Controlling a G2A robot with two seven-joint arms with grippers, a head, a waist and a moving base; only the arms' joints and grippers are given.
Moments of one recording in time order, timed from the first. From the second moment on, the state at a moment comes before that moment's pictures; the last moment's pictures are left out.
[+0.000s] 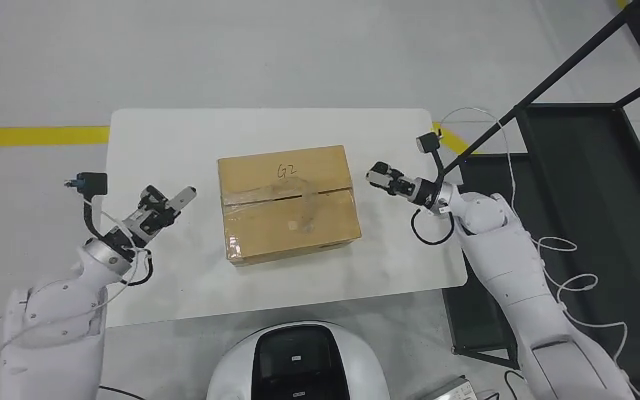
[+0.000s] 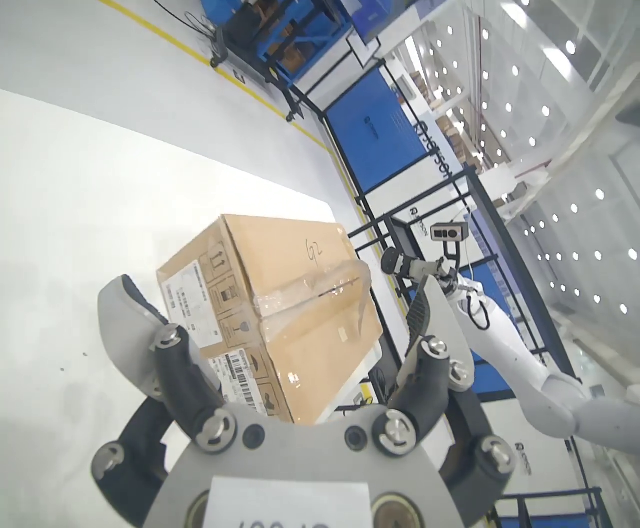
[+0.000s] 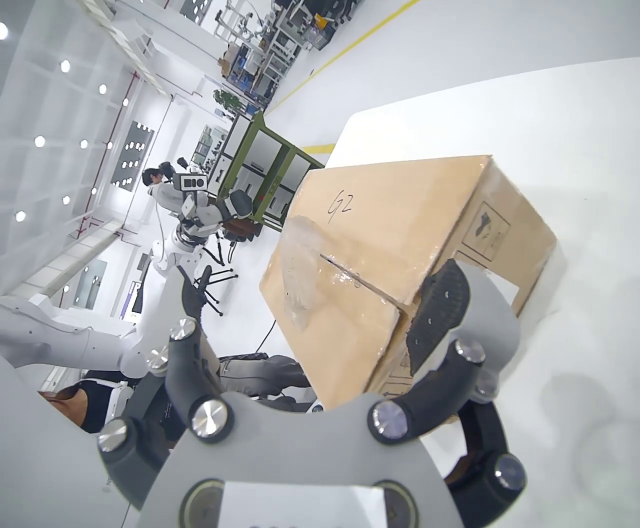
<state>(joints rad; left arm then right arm) 1.49 -1.17 -1.67 -1.86 0.32 -0.32 -0.70 -1.06 -1.06 1.28 -1.18 0.18 -0.72 0.84</state>
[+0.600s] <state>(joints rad) 1.24 -1.18 -1.29 -1.72 0.62 -0.41 -0.74 -1.09 -1.05 1.30 -1.12 0.23 -0.72 0.85</state>
